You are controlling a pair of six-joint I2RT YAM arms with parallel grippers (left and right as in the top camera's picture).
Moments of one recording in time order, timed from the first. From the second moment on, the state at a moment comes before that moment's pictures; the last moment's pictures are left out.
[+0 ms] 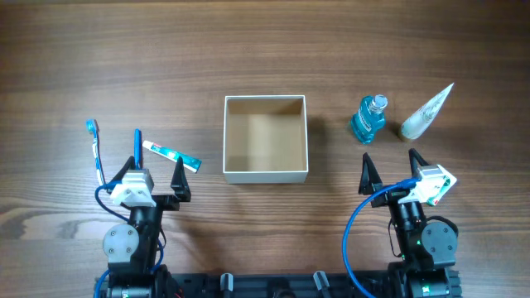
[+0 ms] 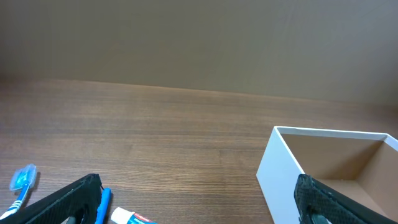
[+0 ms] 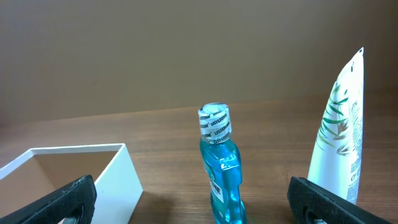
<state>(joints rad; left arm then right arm) 0.03 0.01 0.02 -0.07 0.08 -0.12 0.08 0.01 0.01 0.00 -0.06 0.16</state>
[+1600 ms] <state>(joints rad) 0.02 0.96 0.94 -0.80 0.08 -0.32 0.07 1.61 1.17 -0.70 -0.05 -0.10</state>
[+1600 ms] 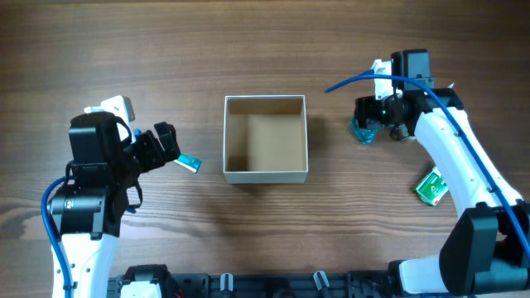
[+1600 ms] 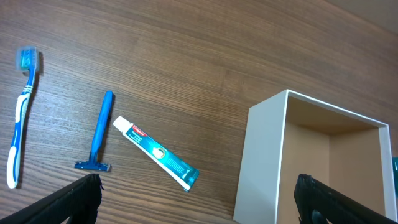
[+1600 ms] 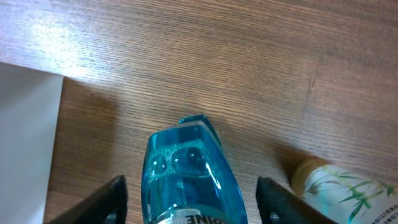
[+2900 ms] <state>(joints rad) 0.02 0.96 0.94 -0.80 0.08 -0.32 0.61 1.45 1.52 -0.86 0.14 0.36</state>
